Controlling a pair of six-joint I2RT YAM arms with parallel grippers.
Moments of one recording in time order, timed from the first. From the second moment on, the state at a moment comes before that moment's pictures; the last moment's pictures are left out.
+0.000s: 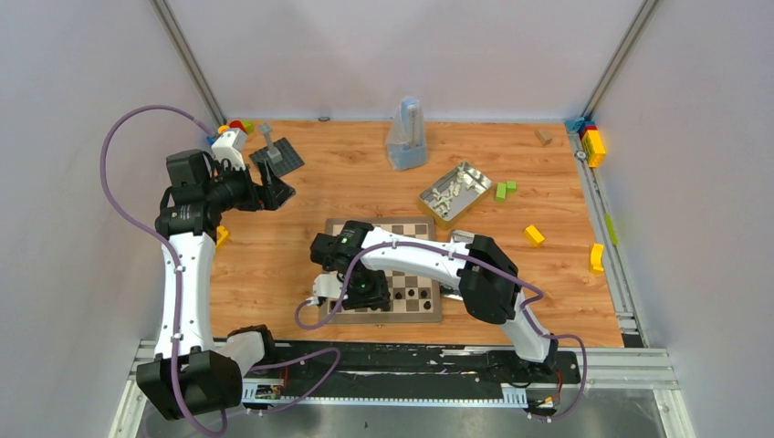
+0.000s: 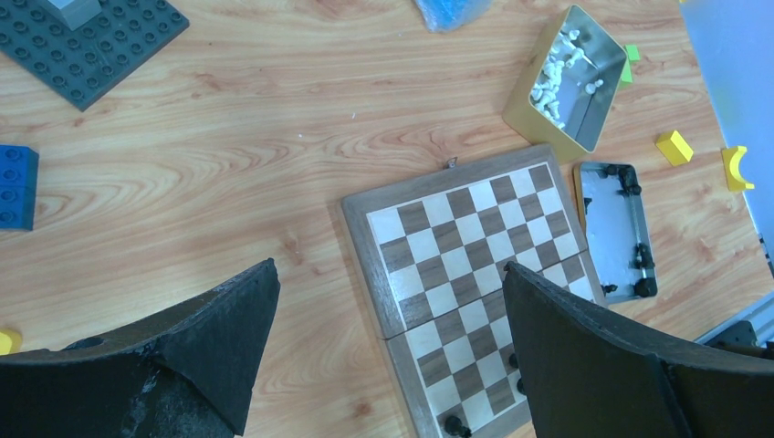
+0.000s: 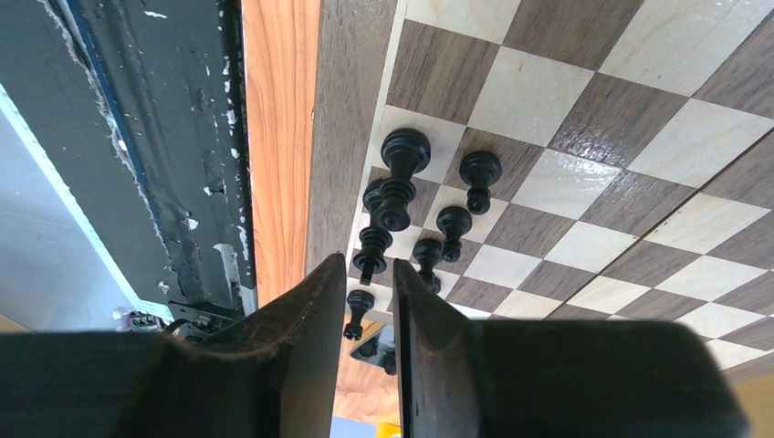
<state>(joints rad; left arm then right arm) 0.22 1.07 1.13 -0.65 0.67 -0.04 1.20 2.14 1.88 -1.36 -0.13 -0.59</state>
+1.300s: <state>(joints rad) 0.22 0.96 1.06 -0.62 0.54 0.06 0.70 1.31 1.36 -0.86 -0.26 -0.43</state>
